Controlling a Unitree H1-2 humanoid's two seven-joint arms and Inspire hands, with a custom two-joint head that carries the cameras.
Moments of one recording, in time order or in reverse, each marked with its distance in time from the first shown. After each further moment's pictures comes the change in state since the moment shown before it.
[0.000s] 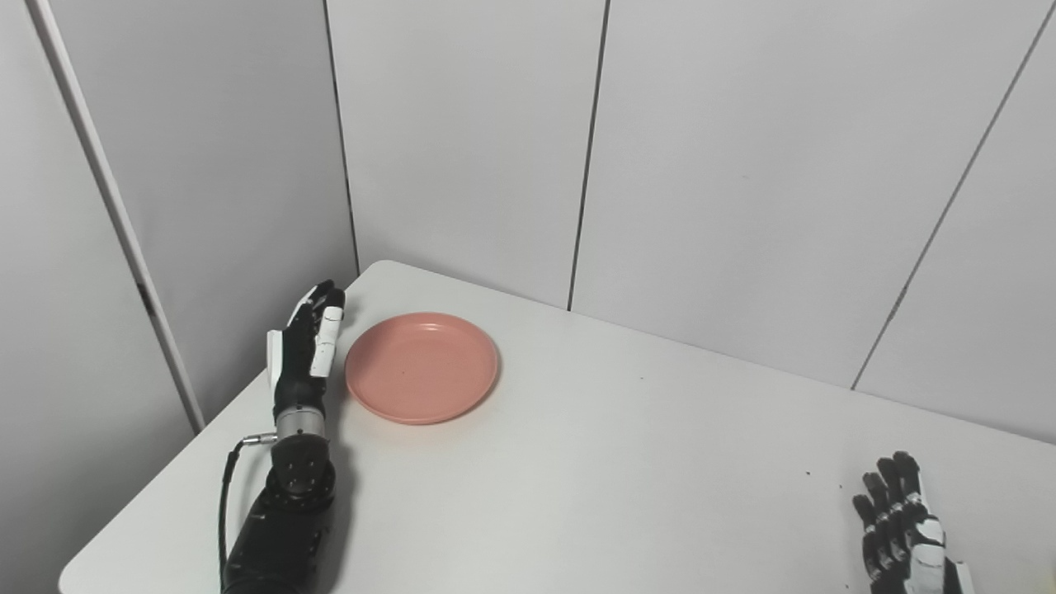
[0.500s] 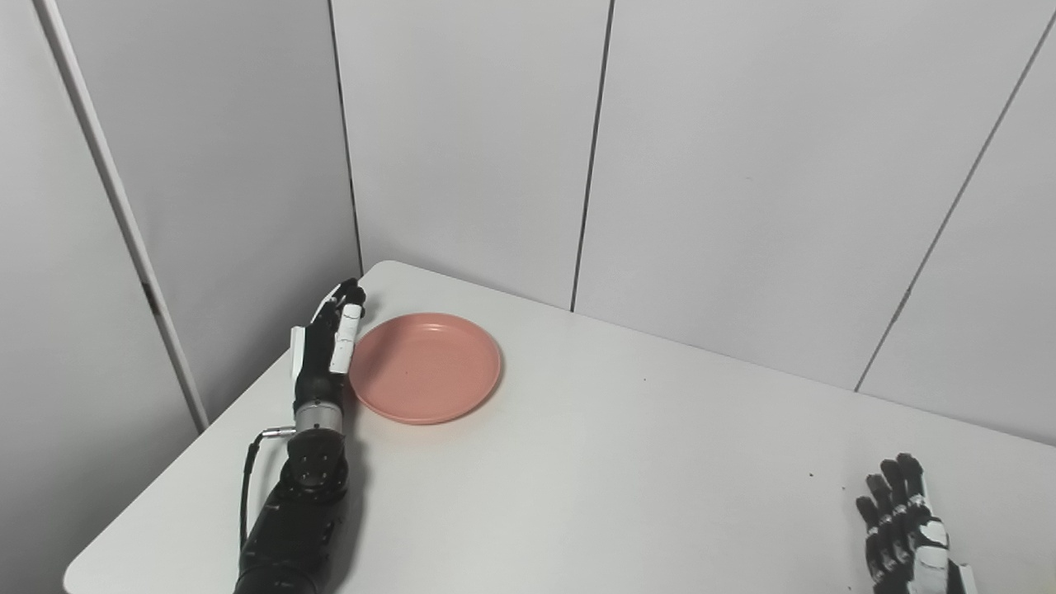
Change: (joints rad) left arm -0.025 -0.012 -0.025 0.030 -0.062 -0.016 -0.073; right arm 0.001 0.000 -0.002 -0.005 -0.001 0.000 -0.002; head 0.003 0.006
